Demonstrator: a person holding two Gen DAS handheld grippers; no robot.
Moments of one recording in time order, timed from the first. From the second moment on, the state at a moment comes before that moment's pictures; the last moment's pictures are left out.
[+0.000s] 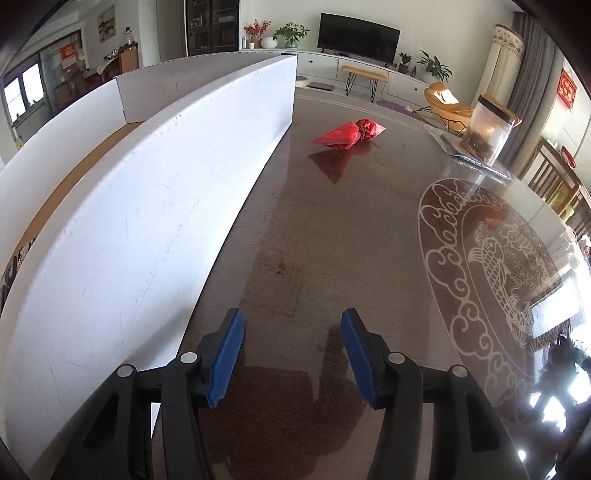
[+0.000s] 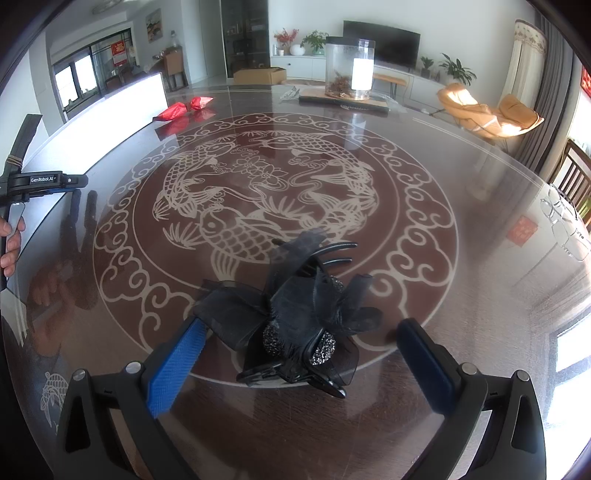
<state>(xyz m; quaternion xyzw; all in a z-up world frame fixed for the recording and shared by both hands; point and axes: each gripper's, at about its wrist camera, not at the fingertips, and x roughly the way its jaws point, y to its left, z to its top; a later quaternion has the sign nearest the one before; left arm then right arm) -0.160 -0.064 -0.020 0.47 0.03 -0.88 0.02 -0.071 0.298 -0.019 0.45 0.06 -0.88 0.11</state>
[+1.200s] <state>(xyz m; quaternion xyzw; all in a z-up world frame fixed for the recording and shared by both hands) -0.310 0.026 -0.017 0.43 -0.06 -0.90 -0.08 -0.070 0.297 -0.018 0.45 0.06 -0.88 0.11</state>
